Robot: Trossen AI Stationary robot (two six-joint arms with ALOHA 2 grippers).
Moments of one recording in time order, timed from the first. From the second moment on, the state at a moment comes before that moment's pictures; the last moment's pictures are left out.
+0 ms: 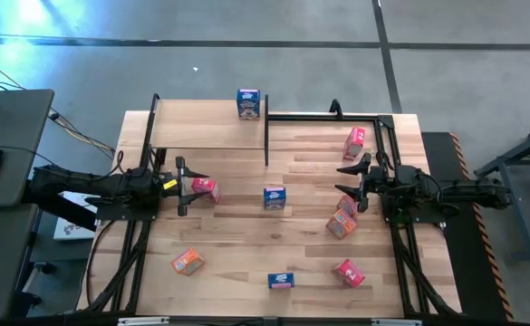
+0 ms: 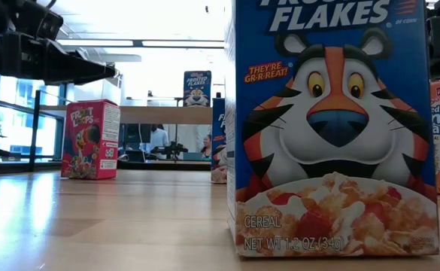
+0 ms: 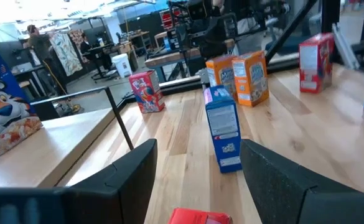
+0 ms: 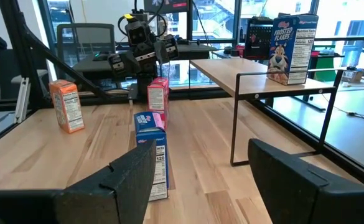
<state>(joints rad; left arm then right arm) -0.07 0.27 0.01 0.21 -0.19 0.24 -0.04 0.16 0.05 0.10 0.12 0.00</state>
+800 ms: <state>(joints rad) -0.07 0.36 0.32 -0.01 -0.27 0.00 -0.04 0.16 0.05 0.10 0.12 0.00</state>
